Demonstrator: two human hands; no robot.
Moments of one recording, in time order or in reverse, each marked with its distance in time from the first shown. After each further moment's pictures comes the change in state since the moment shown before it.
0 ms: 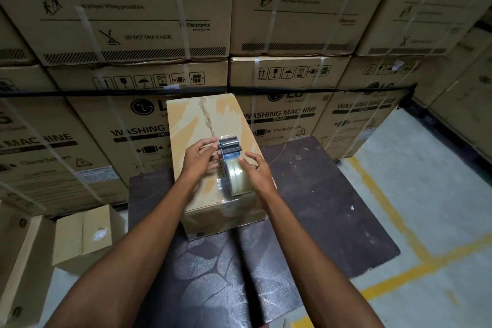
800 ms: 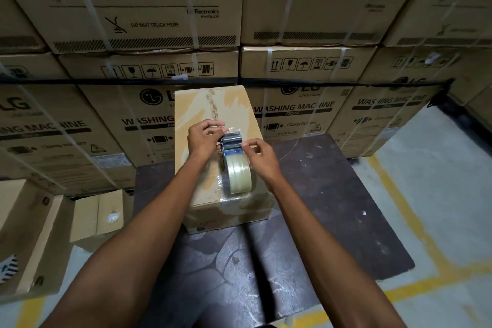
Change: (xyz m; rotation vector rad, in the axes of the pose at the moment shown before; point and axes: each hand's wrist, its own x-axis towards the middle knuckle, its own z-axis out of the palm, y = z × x) left_hand 0.036 0.014 0.025 0.103 0.194 0.120; right_hand 0.056 -0.008 -0.017 -0.231 -0.087 -0.183
